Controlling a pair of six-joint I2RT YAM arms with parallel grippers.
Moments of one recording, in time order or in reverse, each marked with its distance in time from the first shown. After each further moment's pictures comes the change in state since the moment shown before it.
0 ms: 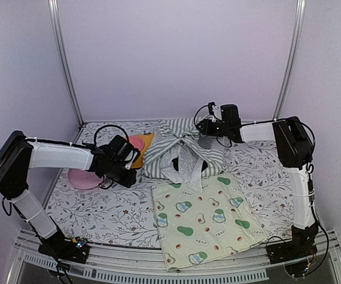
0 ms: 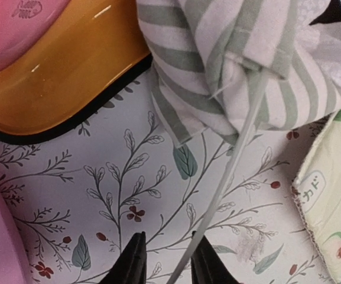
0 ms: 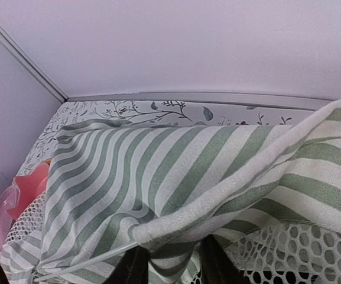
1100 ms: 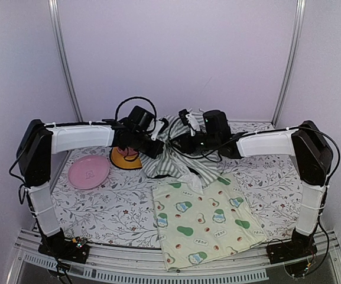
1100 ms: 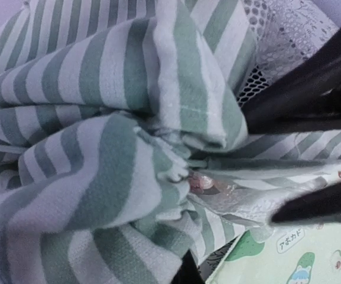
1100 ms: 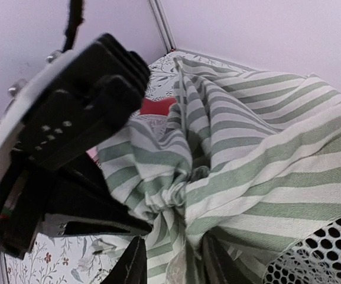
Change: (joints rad) left arm -0.024 0.258 0.512 0.005 0.154 0.114; right arm 0.312 -0.318 -0.304 0.028 0.006 -0.185
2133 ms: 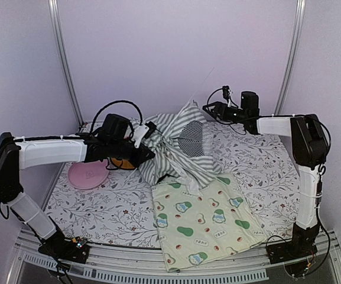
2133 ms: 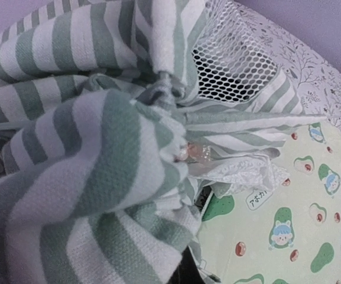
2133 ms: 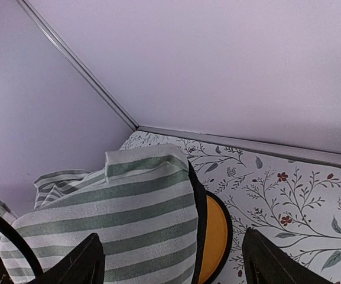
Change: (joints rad) left arm 0.032 -0.319 -0.399 0.249 0.177 0.122; right arm -0.431 0.151 0.230 0.105 -0.317 0.272
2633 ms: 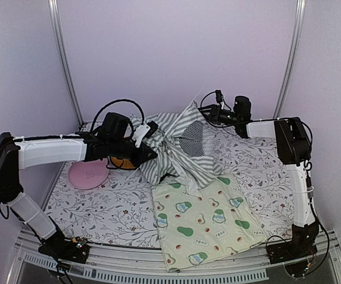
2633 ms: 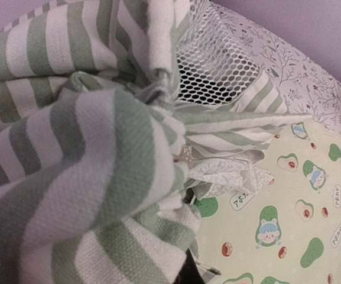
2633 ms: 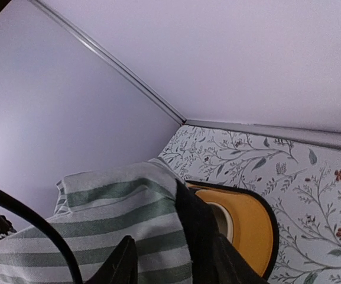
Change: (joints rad) left arm -0.002 -0.003 0.010 0.000 0.076 0.024; right arm 0.003 0.256 0.200 0.201 -0.223 0.267
